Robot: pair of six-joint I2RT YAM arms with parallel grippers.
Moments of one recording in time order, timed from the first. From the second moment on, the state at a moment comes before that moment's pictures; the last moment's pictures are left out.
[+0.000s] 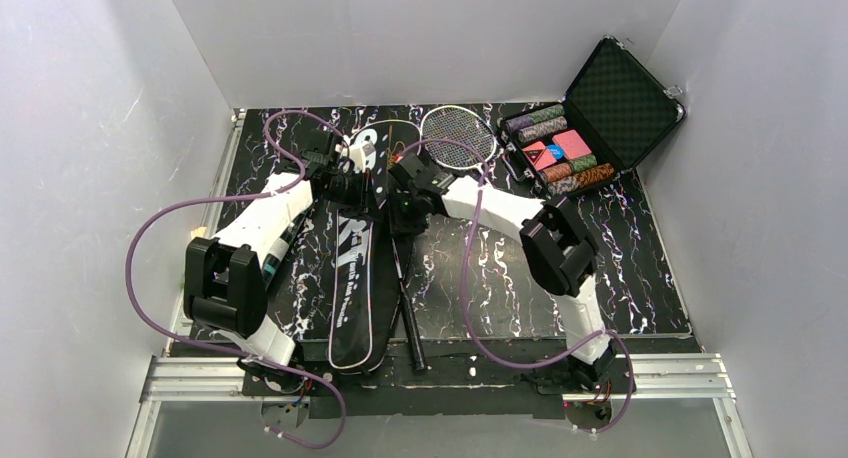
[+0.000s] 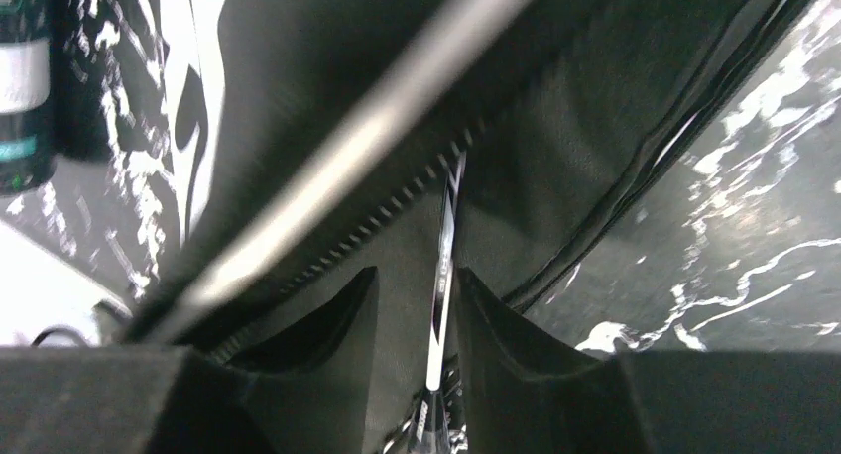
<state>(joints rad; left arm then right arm) -0.28 1.58 1.26 -0.71 0.54 -0.21 0.87 2.11 1.74 -0.64 -0.11 0.65</state>
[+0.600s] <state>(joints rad) -0.29 1.58 1.26 -0.71 0.53 -0.21 0.65 1.80 1.22 -0.25 -0.36 0.82</state>
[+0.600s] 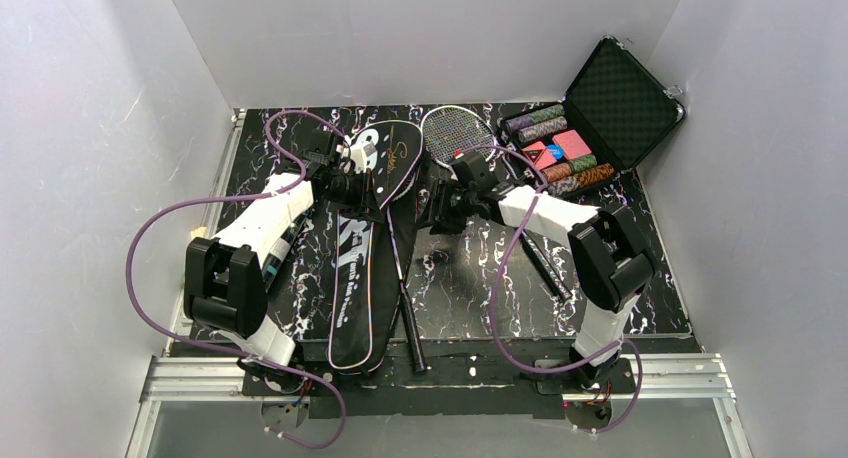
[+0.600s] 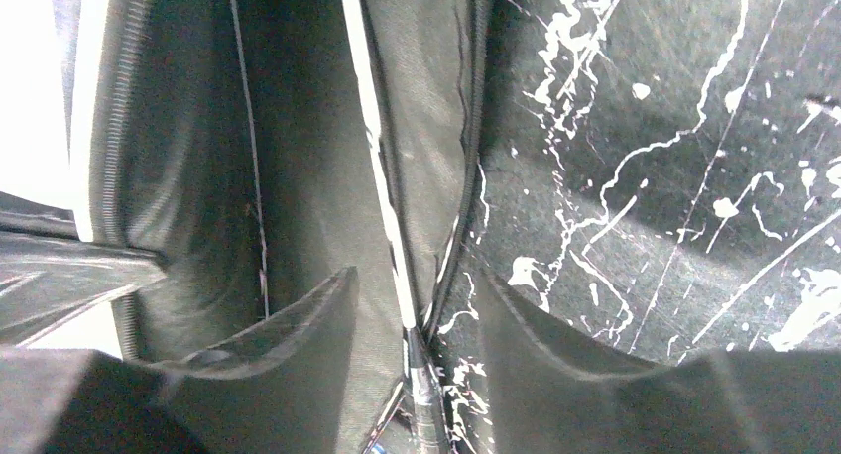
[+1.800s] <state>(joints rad) -0.29 1.58 1.26 -0.72 0.51 -0.20 0.99 1.72 1.02 -0.28 -0.35 0.76</state>
